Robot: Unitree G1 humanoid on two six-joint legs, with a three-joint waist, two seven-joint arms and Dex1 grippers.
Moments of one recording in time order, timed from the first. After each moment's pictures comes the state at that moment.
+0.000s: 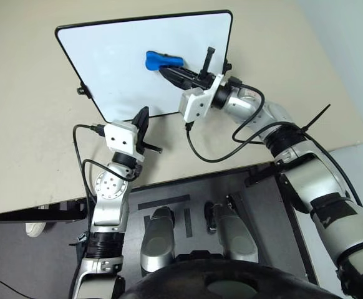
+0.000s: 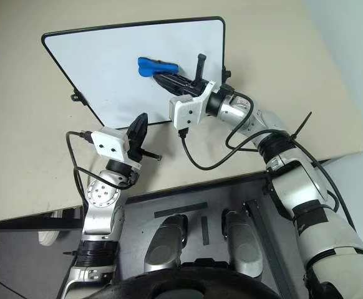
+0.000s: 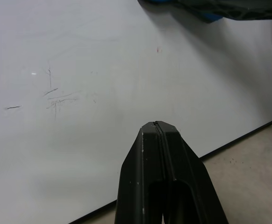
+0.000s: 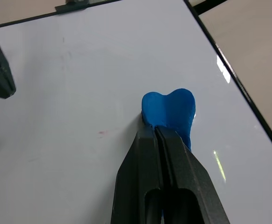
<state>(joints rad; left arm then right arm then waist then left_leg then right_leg) -0.01 0.20 0.03 -0.10 -0.08 -0.19 -0.26 -0.99 -0.25 0.45 0.84 -0.57 -0.88 0.11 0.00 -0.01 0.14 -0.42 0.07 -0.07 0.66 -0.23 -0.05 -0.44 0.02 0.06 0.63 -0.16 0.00</state>
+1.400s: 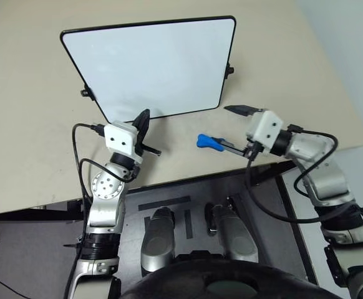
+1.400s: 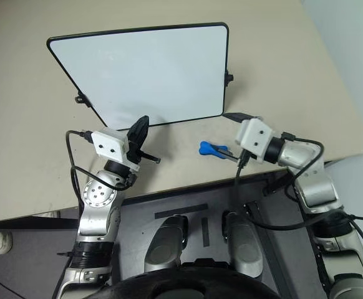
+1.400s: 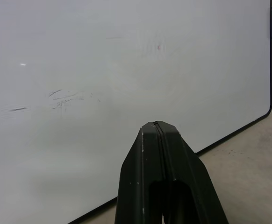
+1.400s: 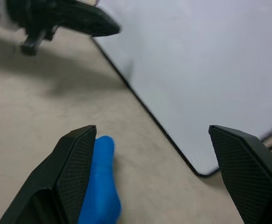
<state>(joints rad) 0.01 0.25 0.04 -0.14 -0.10 -0.14 -0.30 -0.19 -0.56 0.10 -0.25 0.21 0.11 0.81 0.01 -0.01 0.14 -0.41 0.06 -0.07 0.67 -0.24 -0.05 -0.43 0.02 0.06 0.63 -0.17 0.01</state>
